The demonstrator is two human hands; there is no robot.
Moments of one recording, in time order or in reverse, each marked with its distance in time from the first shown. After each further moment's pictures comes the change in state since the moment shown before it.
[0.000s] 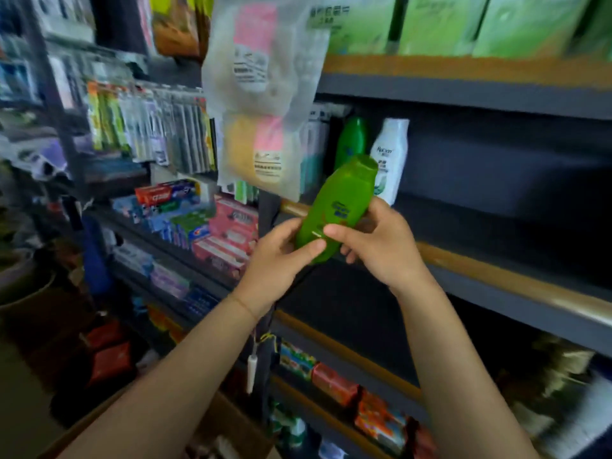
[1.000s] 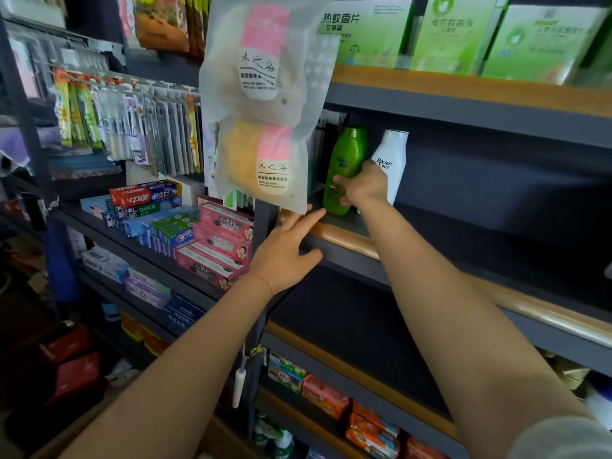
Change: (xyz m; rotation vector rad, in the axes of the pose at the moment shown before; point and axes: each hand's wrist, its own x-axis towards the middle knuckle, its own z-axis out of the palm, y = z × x) left_hand 0.068 -0.039 -0.019 0.707 -0.147 0.109; right_hand 0.176 0.037 0.005 -0.393 0.306 0.372
